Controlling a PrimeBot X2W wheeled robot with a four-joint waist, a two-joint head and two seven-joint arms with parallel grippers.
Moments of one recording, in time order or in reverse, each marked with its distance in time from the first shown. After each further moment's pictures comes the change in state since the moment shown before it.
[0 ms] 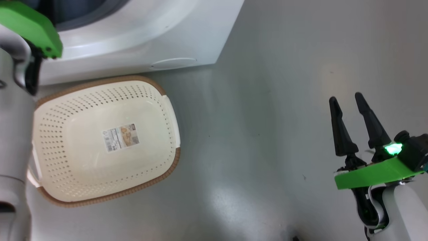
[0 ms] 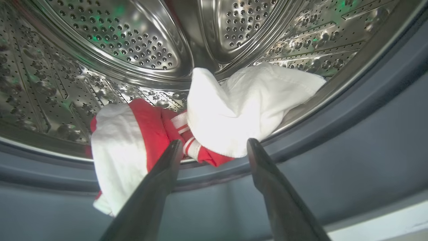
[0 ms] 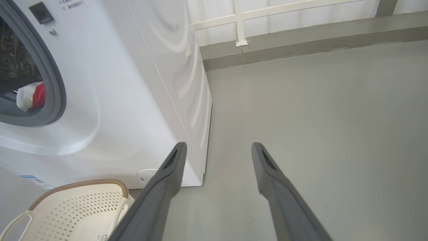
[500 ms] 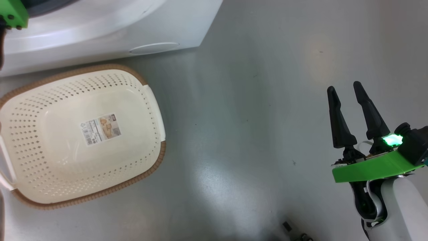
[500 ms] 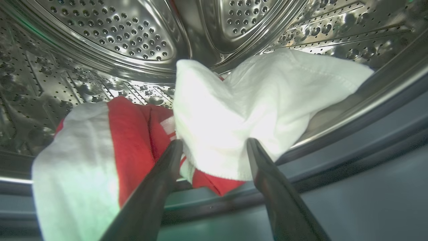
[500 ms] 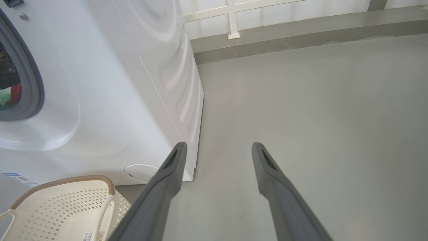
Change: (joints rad) left arm -0.160 0.055 -0.059 0.108 -0.028 0.000 0.000; right arm -0.039 0.011 0.007 -0.022 0.000 0.000 0.000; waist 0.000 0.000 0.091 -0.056
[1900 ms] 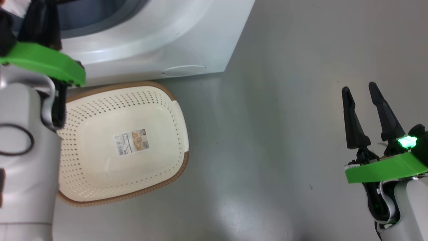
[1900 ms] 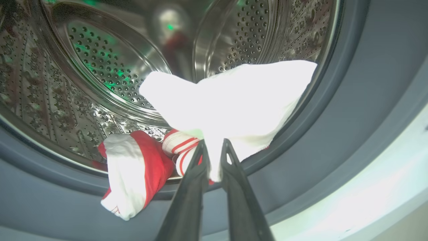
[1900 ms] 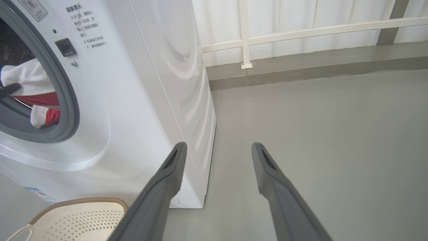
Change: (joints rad) left arm 0.422 -0.073 0.107 -0.482 -0.042 0.029 -0.103; right arm 0.015 -0.043 -0.031 -0.009 0.000 0.000 0.000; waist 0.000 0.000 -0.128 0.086
